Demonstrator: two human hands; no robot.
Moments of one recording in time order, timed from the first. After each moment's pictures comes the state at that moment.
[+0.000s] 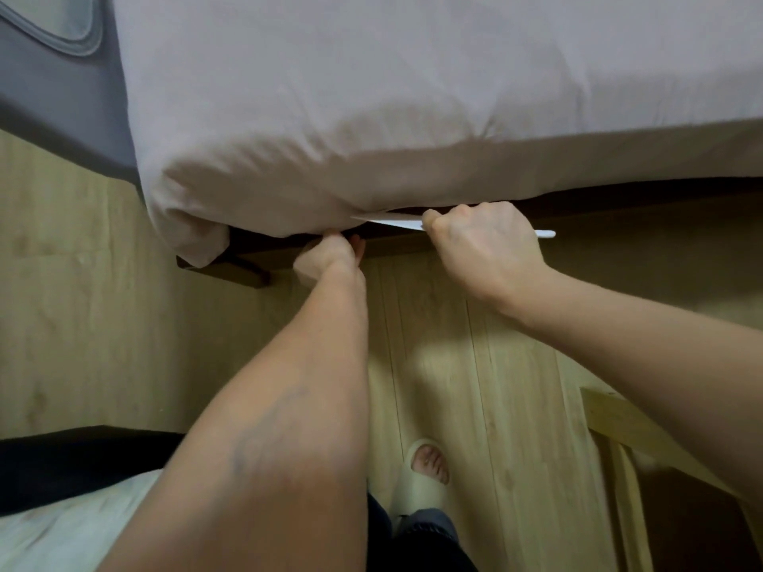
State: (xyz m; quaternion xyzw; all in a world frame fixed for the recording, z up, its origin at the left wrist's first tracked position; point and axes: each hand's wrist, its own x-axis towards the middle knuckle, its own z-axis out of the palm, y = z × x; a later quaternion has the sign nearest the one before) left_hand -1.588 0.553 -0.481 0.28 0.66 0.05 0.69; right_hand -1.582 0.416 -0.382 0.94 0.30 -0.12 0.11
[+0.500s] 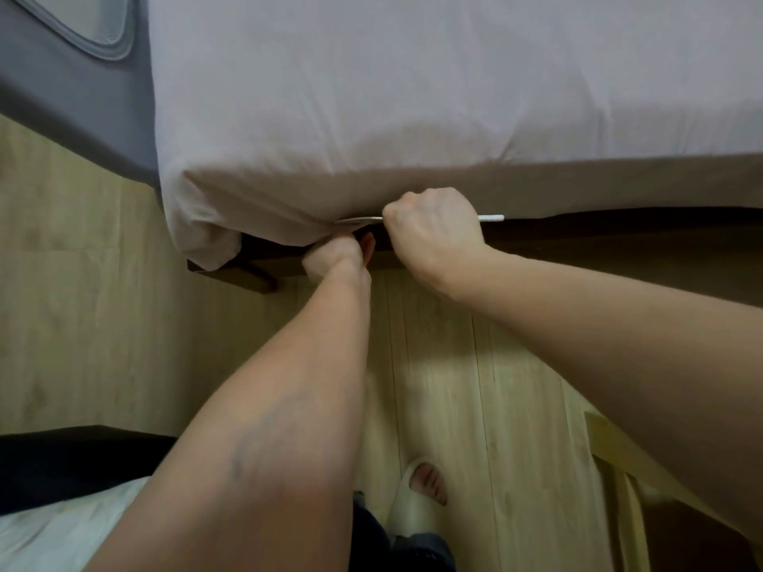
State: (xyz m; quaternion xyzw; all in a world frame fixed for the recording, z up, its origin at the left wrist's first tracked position) left_hand -1.577 0.562 -0.480 0.30 0.65 0.05 0.70; right_hand -1.560 0.473 -0.396 0.93 0.35 -0.10 0.11
